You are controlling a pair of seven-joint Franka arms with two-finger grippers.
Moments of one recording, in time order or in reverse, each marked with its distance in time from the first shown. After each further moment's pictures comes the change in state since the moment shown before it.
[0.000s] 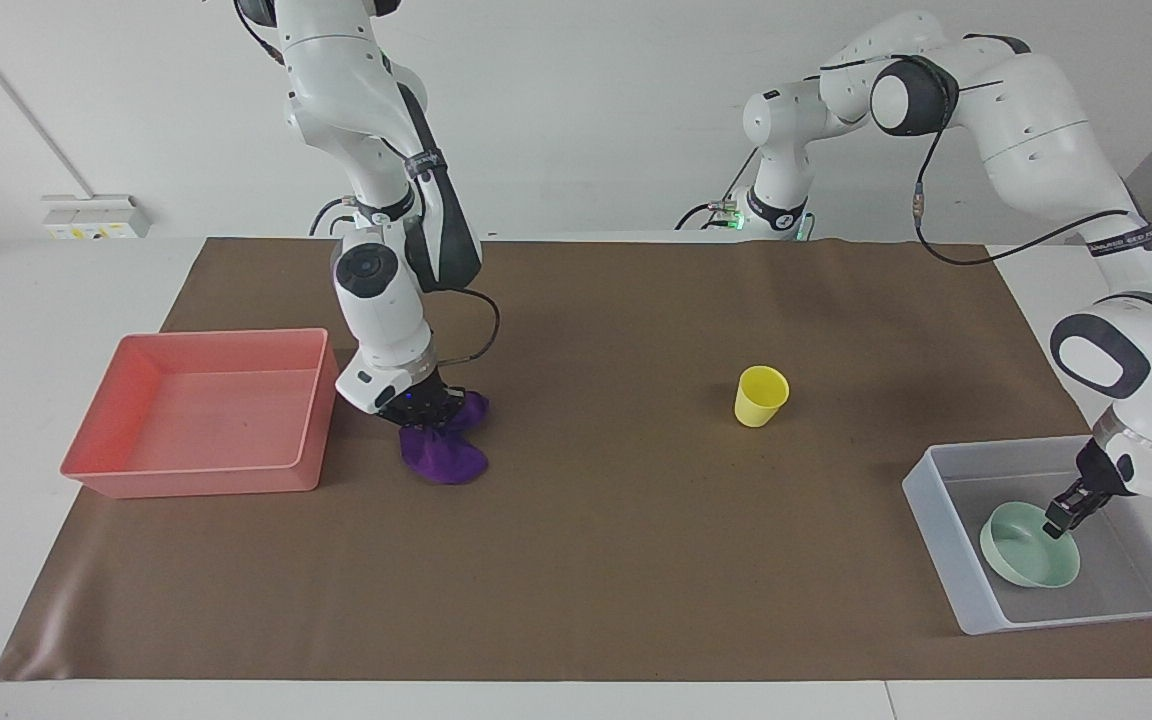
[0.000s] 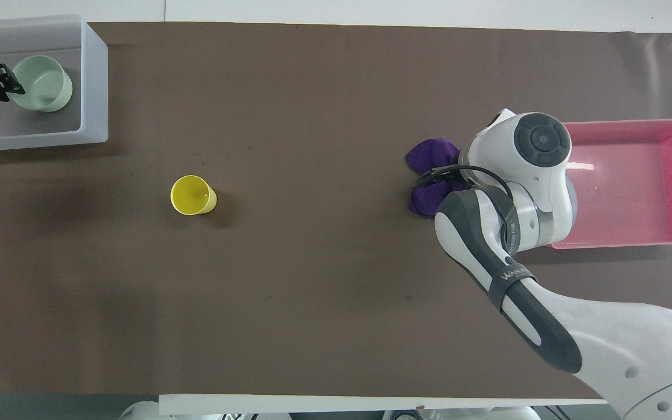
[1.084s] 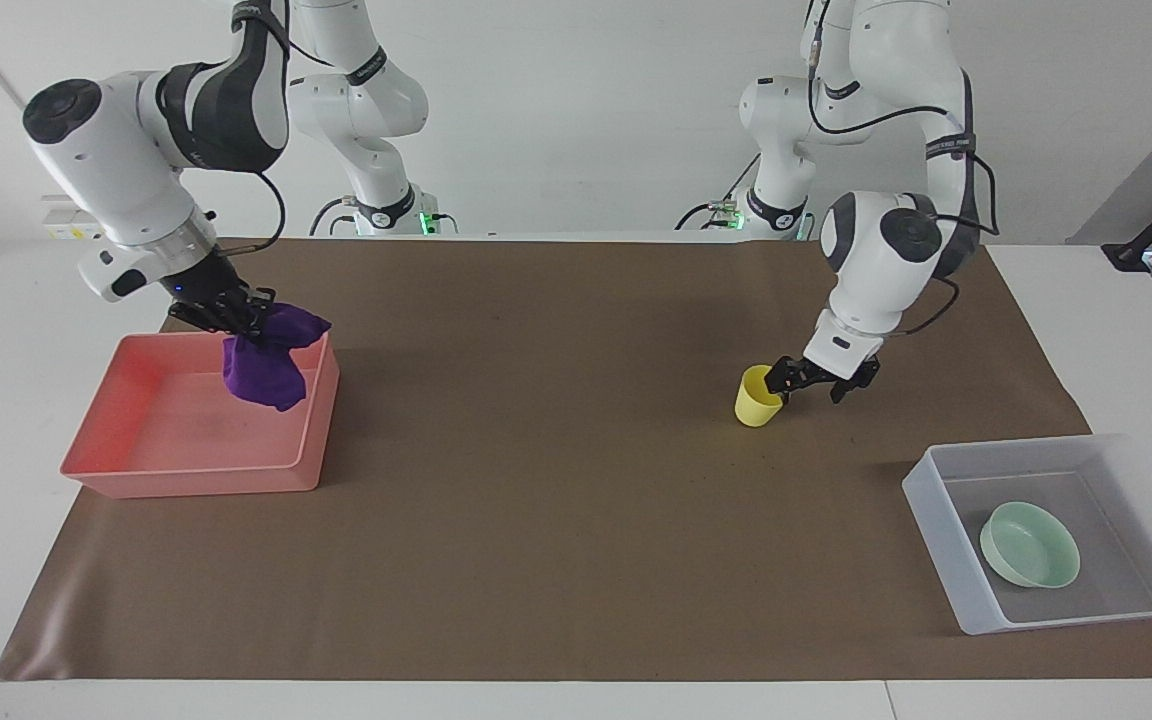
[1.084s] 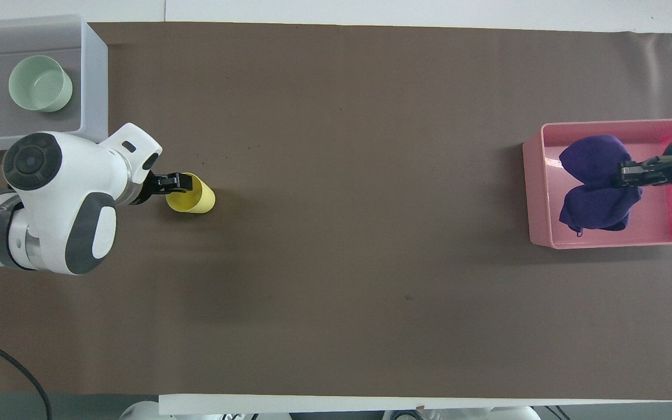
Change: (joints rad) left arm -0.489 -0.537 -0.017 -0.865 0.089 0.152 -0.249; right arm -0.420 -0.275 -0.011 0.051 -0.016 -0.414 -0.307
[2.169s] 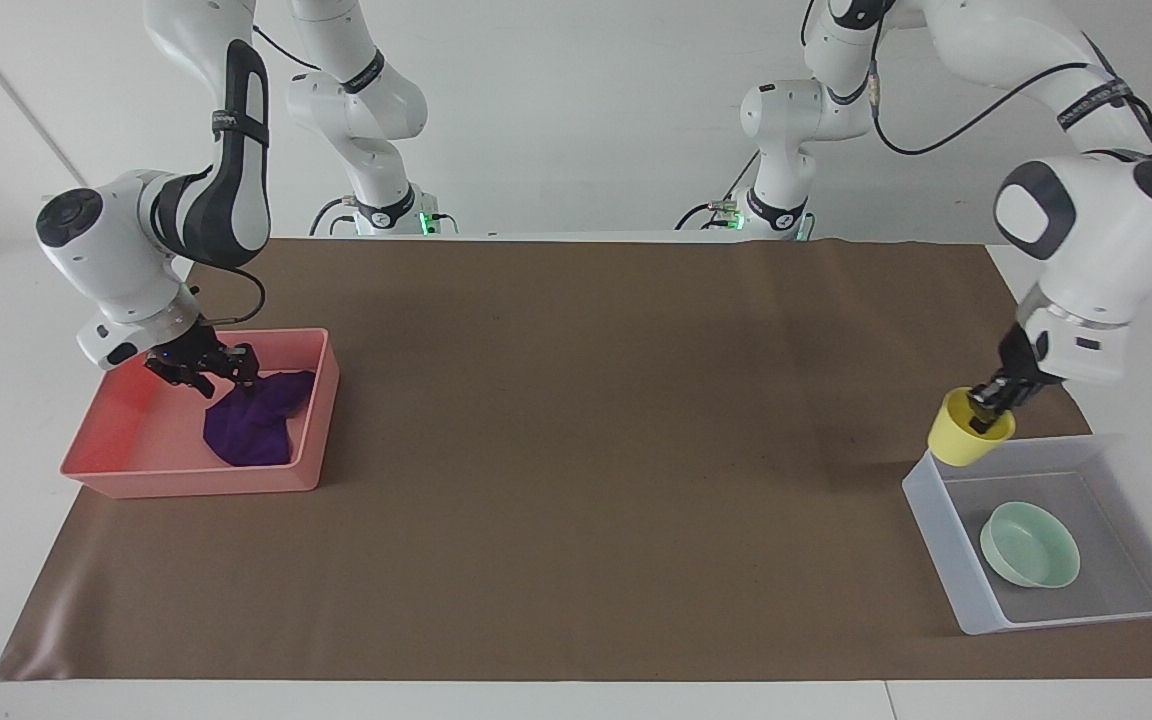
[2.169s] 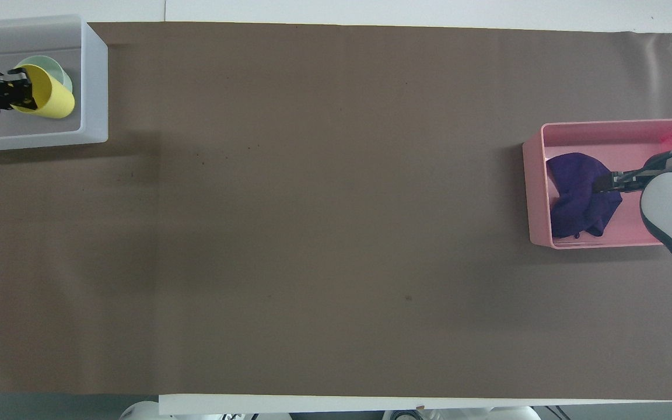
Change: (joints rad) left arm 0.376 0.249 0.029 0.726 -0.004 -0.368 0.079; right arm -0.072 0.136 0.014 -0.094 -0.003 0.238 -0.099
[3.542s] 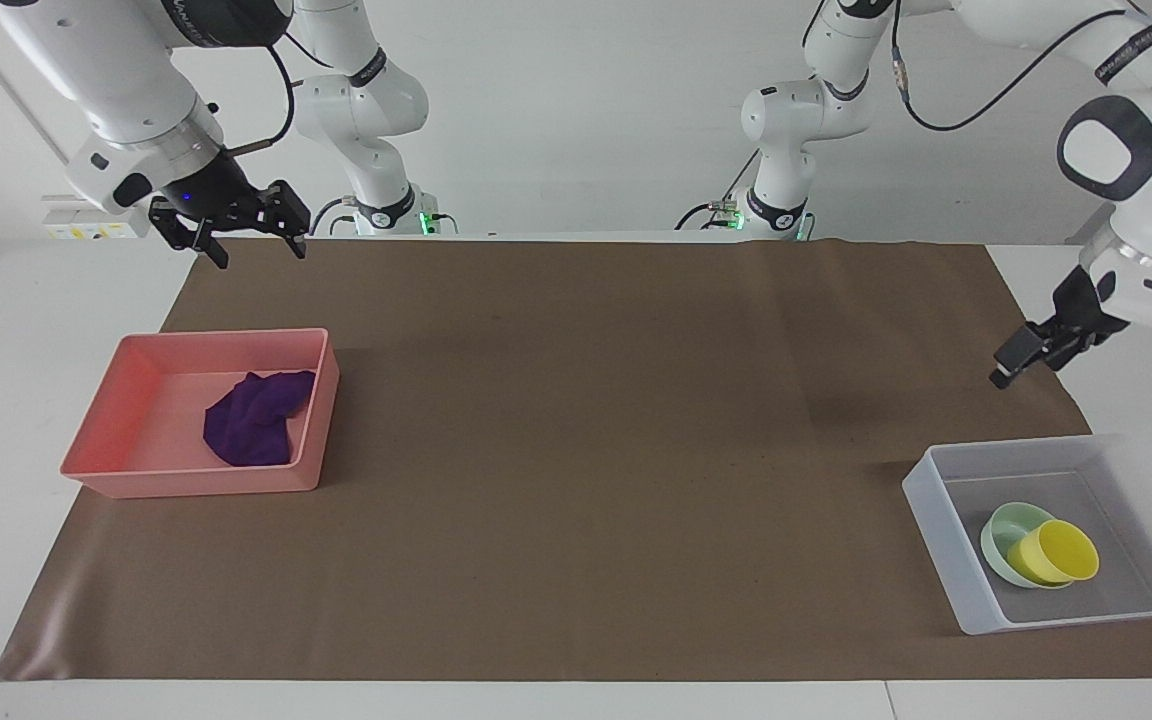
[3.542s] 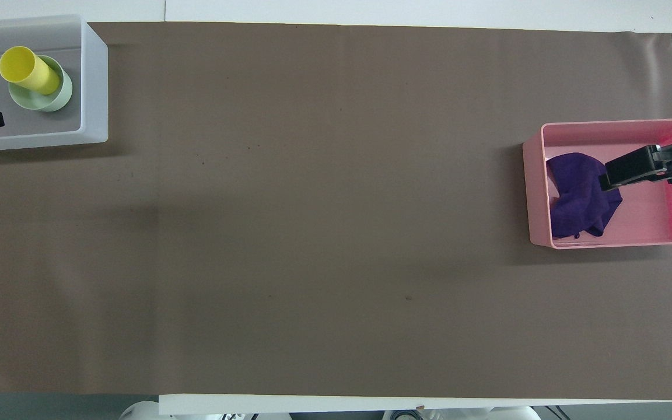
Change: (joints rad) left arm -0.017 -0.296 -0.023 -0.099 -0.028 -0.304 0.184; right arm 0.222 -0.099 0.029 0.534 0.001 -0.733 0.192
